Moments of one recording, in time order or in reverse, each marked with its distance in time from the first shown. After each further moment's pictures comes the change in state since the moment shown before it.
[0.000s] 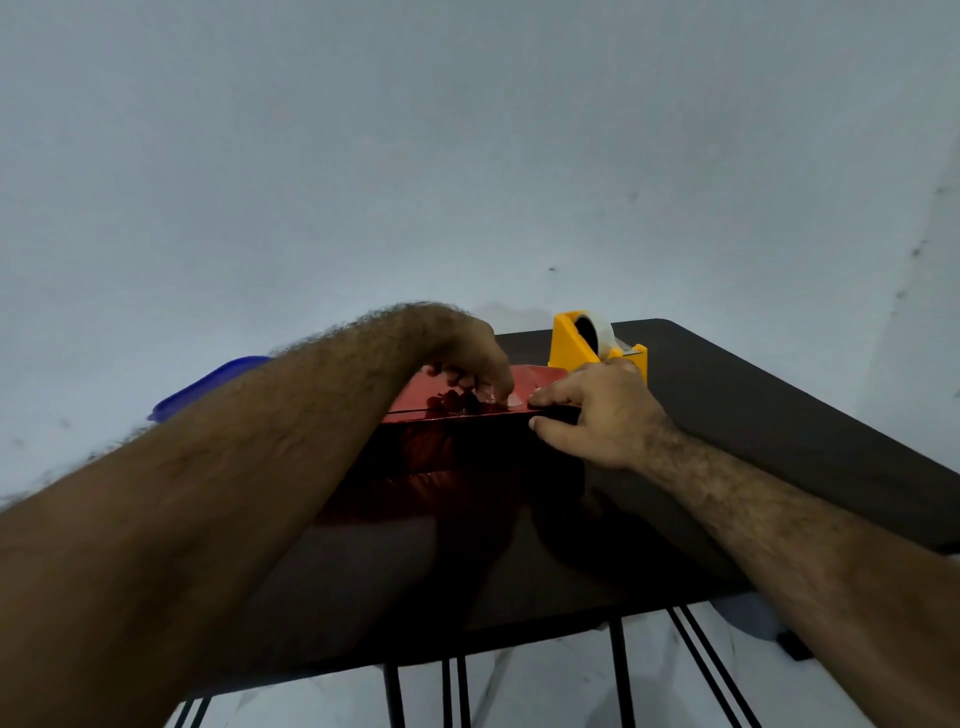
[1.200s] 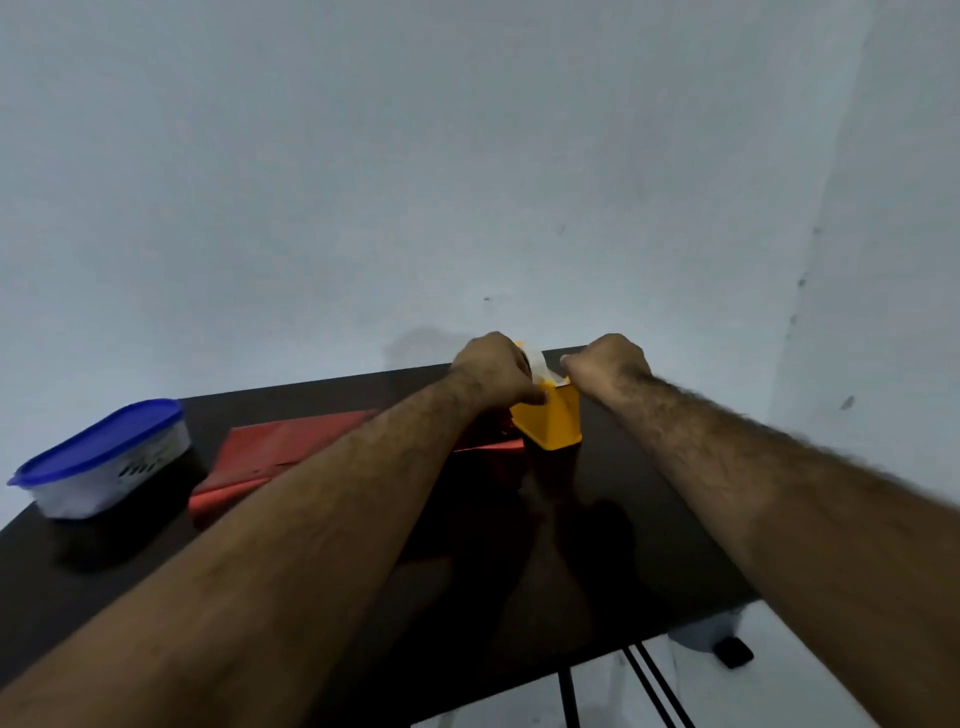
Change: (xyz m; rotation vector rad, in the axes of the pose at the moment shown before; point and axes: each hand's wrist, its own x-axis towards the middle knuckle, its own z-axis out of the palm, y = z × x) left_hand 0.053 0.086 0.035 -0.220 0.547 0.246; right_hand 0.055 0.065 -0.050 0.086 0.114 0.931
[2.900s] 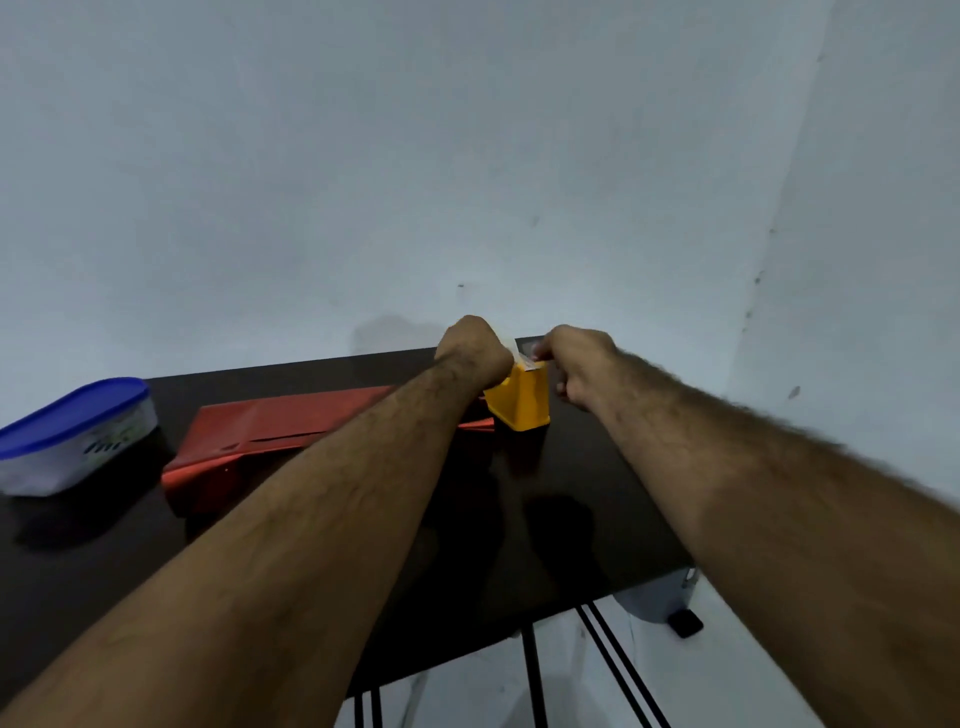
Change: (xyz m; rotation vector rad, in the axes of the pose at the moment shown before) left_hand 0.000 0.017 0.014 -0.203 0.139 -0.199; right_hand -0.036 -0.012 -0.016 0.721 -0.110 0.331
